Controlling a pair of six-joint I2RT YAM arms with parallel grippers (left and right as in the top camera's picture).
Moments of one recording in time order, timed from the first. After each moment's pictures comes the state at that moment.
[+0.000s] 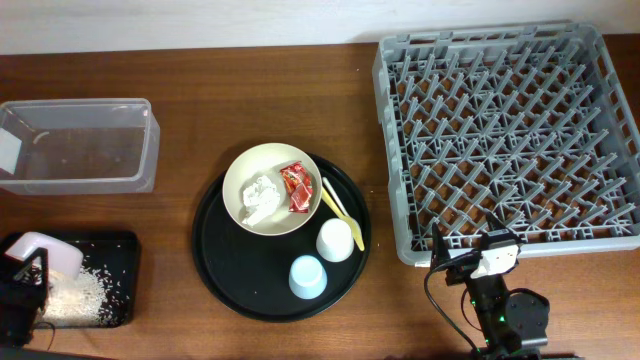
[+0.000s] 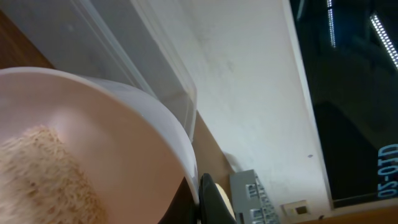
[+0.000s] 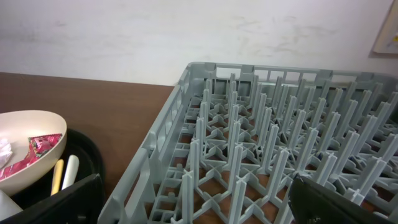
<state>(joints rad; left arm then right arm) 1.38 1.57 0.81 -0.48 1.43 0.13 0.06 0.02 0.01 -0.07 -0.10 -0.02</state>
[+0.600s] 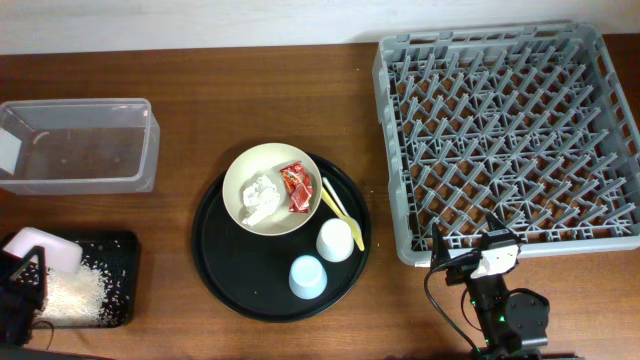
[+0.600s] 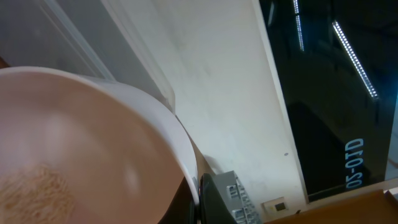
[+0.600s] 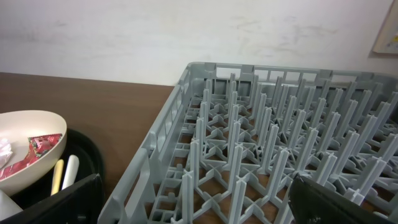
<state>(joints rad) 1.38 1.61 0.80 -0.41 1.54 0.10 0.06 0.02 0.01 -0.07 -0.10 -0.02</state>
